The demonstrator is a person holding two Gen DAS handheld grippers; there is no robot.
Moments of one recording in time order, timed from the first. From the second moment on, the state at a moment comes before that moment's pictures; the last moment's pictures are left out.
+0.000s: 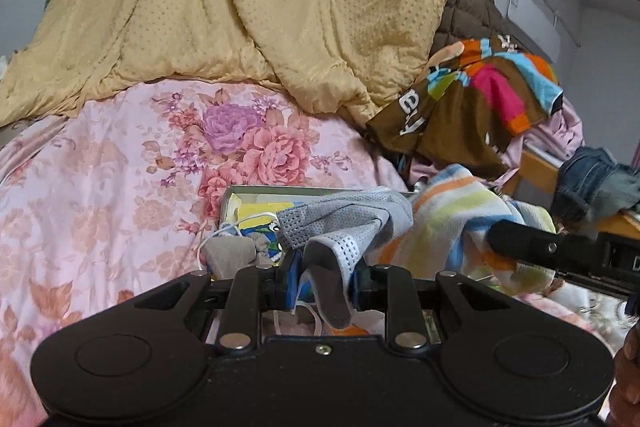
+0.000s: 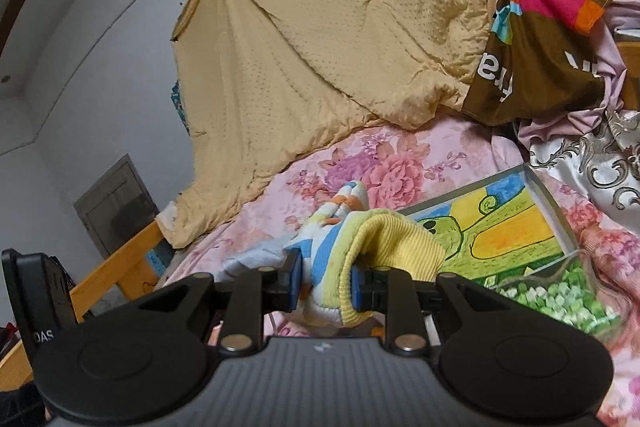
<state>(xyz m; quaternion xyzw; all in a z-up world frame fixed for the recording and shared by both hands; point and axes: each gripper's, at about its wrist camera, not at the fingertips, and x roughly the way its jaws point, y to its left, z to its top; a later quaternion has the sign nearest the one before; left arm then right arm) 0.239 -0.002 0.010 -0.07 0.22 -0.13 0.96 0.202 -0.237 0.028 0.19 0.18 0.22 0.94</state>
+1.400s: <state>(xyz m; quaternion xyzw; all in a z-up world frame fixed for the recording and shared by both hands) 0.349 0.009 -0.068 -0.07 0.31 -0.12 0.94 0.326 -0.199 -0.033 0.14 0.29 0.16 0.93</state>
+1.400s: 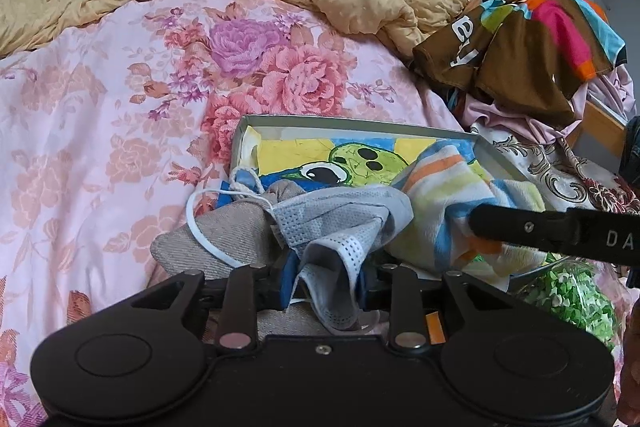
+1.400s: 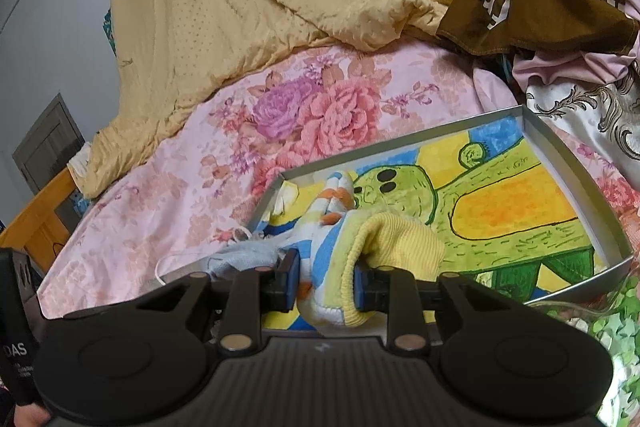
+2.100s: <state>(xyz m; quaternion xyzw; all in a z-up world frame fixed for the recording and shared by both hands) 0.347 0.004 -0.067 -0.07 0.32 -0.13 0.94 0.329 -0.205 -0.034 0.13 0.32 0.12 0.93</state>
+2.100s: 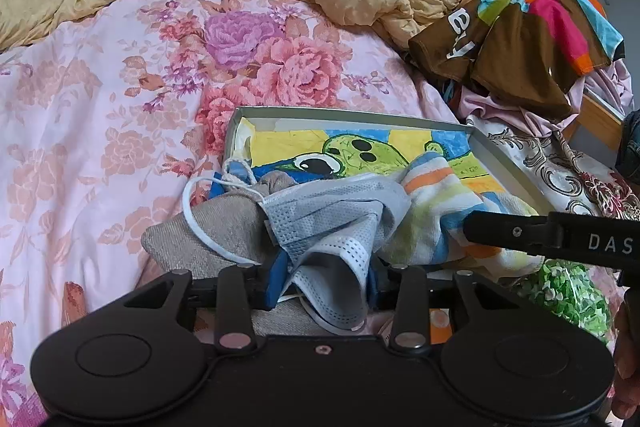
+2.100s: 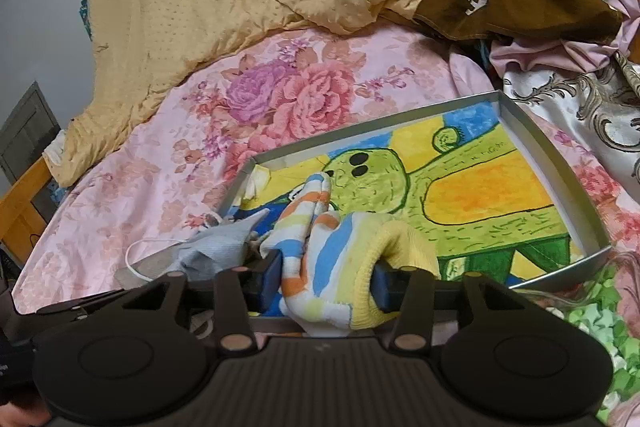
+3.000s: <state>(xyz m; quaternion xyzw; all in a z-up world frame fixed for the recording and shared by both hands) 0.334 0.001 -0.057 -0.08 0.32 -0.12 0.93 0.307 -0.218 -0.011 0.10 0.30 0.08 0.95</state>
